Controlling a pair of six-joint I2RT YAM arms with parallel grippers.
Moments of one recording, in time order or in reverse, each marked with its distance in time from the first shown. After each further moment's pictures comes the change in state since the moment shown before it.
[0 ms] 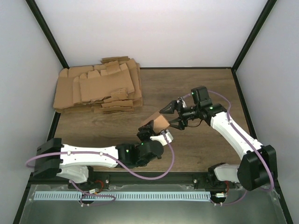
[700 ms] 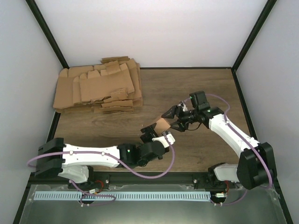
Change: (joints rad) left arm -0.004 0.023 0.001 -0.010 0.140 -0.128; right arm 0.008 0.007 -0.079 0.043 0.106 -0.013
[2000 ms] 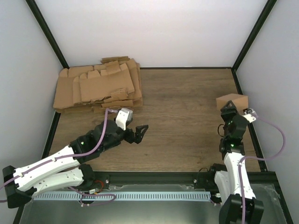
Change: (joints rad) left arm 0.378 -0.570 -0.143 -0.158 0.611 -0.691; right arm -0.564 -0.575 -0.534 0.686 0.945 -0.167
